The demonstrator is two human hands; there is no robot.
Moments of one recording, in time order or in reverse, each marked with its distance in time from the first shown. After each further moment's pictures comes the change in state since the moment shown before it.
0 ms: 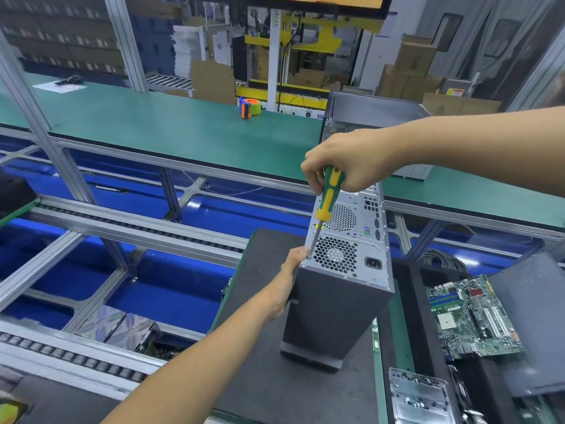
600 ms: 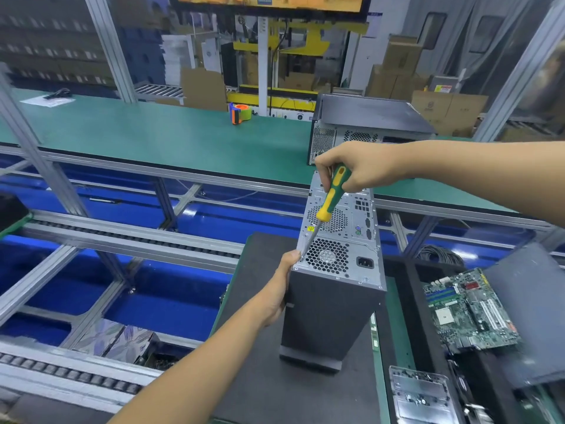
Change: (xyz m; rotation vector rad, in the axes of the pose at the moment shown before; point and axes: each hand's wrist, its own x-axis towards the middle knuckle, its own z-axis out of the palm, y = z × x) left_hand -0.008 0.008 -0.001 -0.057 -0.043 -0.034; right_hand -0.023 0.037 0.033 0.385 0.175 0.162
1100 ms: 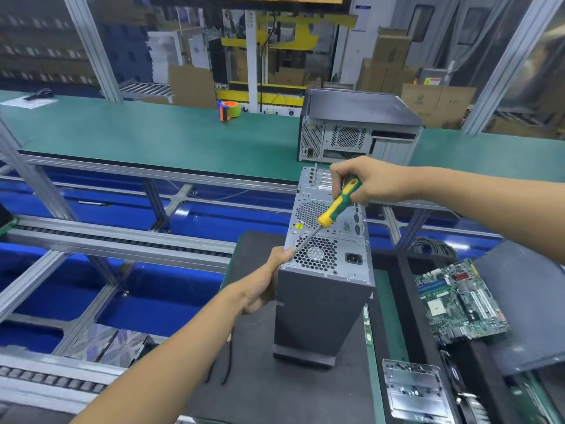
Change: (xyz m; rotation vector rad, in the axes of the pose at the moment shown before) left_hand 0.005 0.019 -0.014 0.050 -0.110 -0.123; right_hand -0.033 0.043 0.032 0.339 0.085 0.130
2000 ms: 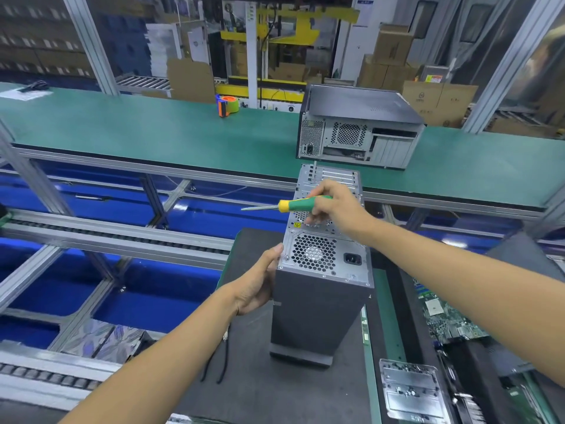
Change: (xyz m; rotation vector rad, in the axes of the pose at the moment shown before) left_hand -0.008 0.003 0.000 -0.059 -0.089 0.064; right_hand 0.041 0.028 0.096 0.618 0.465 0.104
